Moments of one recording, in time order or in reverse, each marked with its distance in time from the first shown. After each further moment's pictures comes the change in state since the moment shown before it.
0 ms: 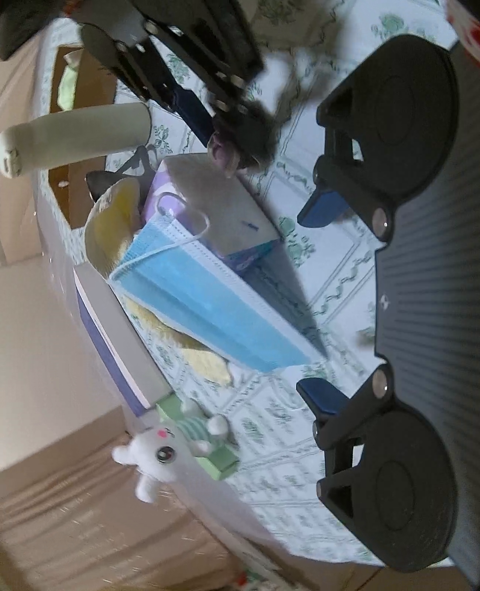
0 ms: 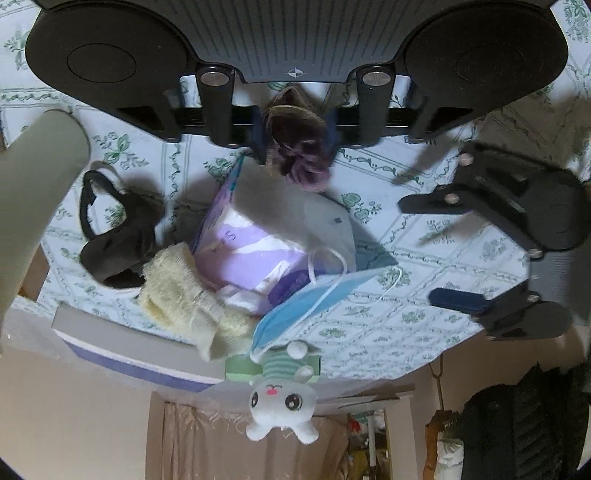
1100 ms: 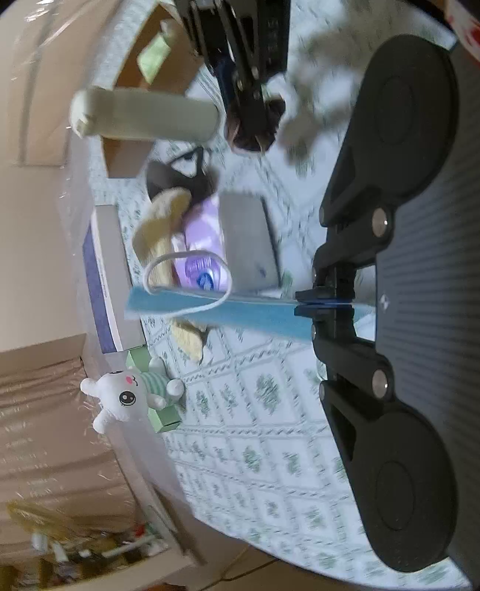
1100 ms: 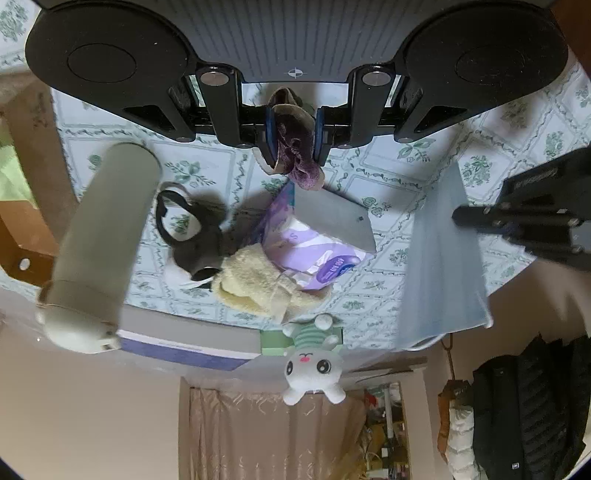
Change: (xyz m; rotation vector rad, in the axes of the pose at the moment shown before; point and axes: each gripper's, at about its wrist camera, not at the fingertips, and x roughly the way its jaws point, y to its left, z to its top) left arm -0.083 -0.042 0.025 -0.414 0.080 0.102; right arm -0.085 -0.025 -0.019 0.060 -0.068 -0.024
